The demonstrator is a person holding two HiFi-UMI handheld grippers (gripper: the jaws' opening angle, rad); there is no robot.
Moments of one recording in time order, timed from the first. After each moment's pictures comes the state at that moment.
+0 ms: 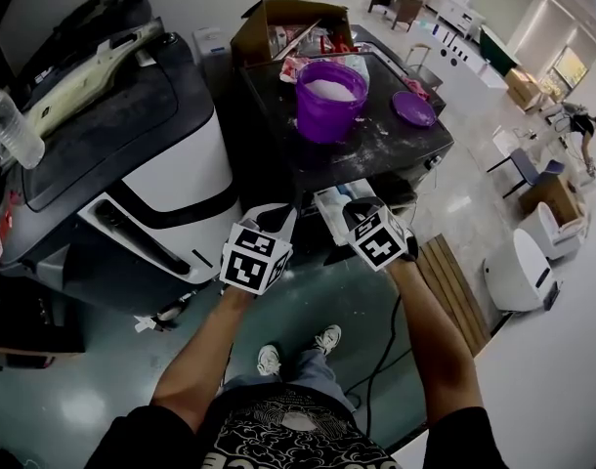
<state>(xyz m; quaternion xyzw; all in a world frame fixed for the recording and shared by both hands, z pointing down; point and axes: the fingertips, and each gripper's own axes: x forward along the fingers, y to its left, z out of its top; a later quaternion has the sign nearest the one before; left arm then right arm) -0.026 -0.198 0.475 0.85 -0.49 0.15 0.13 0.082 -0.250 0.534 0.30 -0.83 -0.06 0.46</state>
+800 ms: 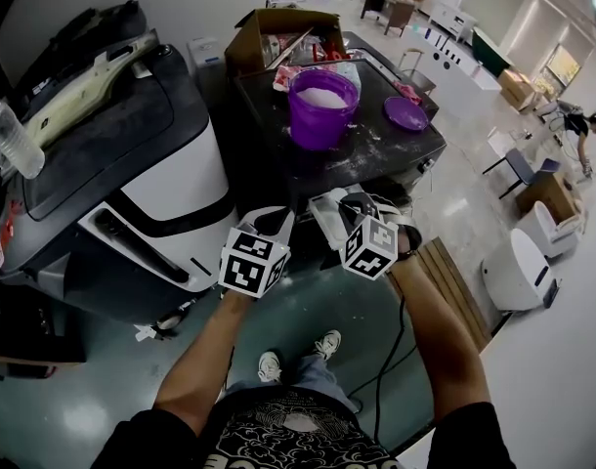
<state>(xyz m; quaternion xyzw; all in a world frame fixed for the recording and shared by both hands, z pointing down) -0.022 -0.199 0.462 0.85 -0.50 0.15 0.12 0.074 -0.254 0.505 0.25 -0.78 -0.27 0.51</state>
